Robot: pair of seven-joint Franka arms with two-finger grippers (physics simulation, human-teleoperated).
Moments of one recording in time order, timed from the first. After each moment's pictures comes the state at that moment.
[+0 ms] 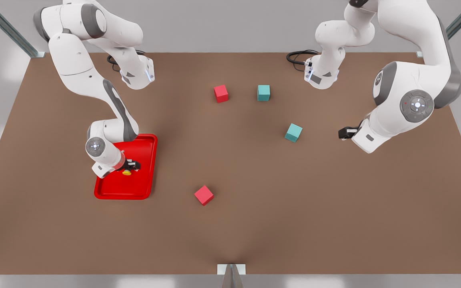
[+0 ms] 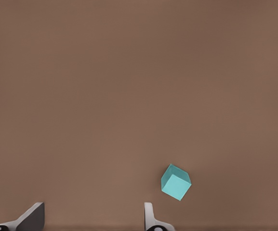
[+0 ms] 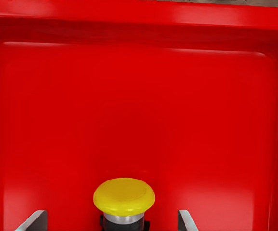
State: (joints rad) left arm -0.02 0.18 -0.18 -1.49 0.07 1.44 -0.21; right arm -0.04 0.45 0.11 -2.17 -0.12 2.57 0.15
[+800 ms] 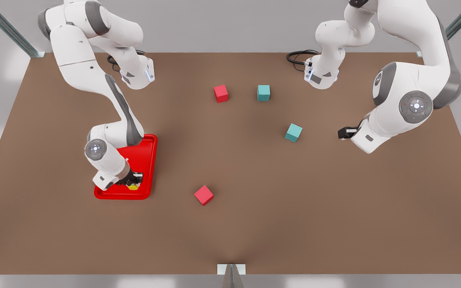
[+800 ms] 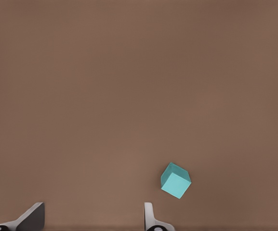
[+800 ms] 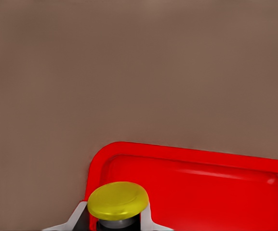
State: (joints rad) left arm -0.02 0.18 -0.18 -1.48 0.07 1.43 -0.22; right arm 0.01 0.44 0.19 -1.88 -0.11 2.43 0.14
